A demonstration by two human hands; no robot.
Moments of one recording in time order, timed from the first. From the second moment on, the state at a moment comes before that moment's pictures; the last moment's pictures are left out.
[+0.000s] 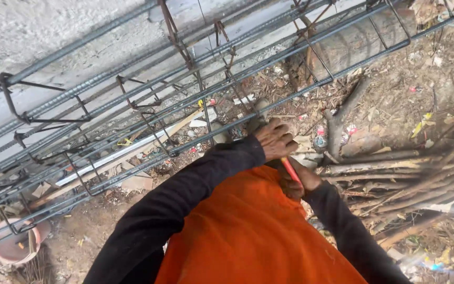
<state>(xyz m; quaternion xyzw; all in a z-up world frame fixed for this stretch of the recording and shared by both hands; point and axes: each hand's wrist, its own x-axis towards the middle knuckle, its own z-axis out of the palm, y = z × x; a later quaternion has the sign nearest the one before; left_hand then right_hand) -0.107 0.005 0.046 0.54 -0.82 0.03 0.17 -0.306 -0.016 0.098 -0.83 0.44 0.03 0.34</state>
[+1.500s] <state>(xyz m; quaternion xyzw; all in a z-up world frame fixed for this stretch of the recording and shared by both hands) -0.096 0.072 0.112 0.76 -0.39 -0.20 0.48 -0.230 -0.032 0.139 -0.84 0.33 -0.06 0.43</state>
